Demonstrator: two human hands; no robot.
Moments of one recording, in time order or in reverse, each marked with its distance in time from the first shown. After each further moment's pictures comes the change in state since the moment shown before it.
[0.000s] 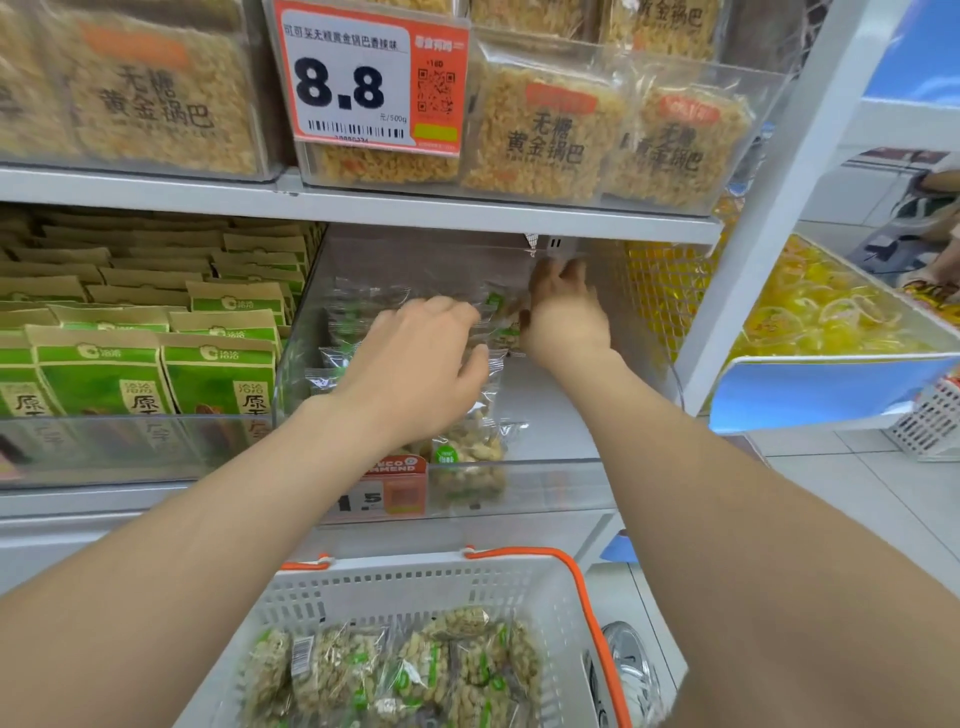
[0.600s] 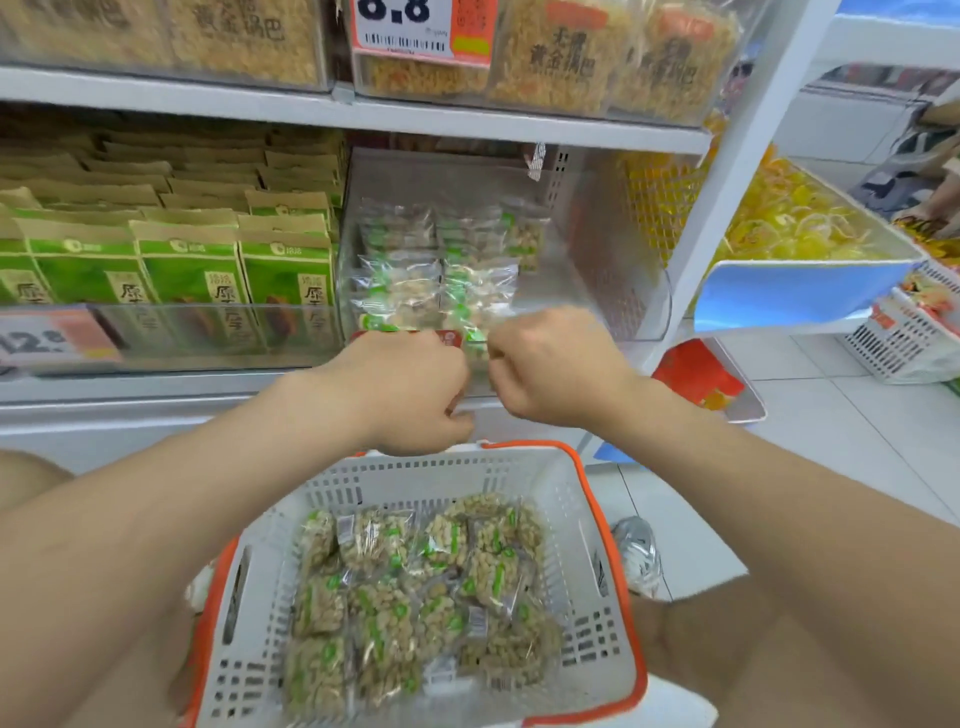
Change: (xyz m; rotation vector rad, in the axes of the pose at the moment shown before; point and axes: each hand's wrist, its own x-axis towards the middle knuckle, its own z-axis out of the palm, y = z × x) left_hand -0.115 0.014 -0.037 0.236 -0.445 0.186; right_hand -0.186 -0.013 -0.042 0.035 0.169 -0.772
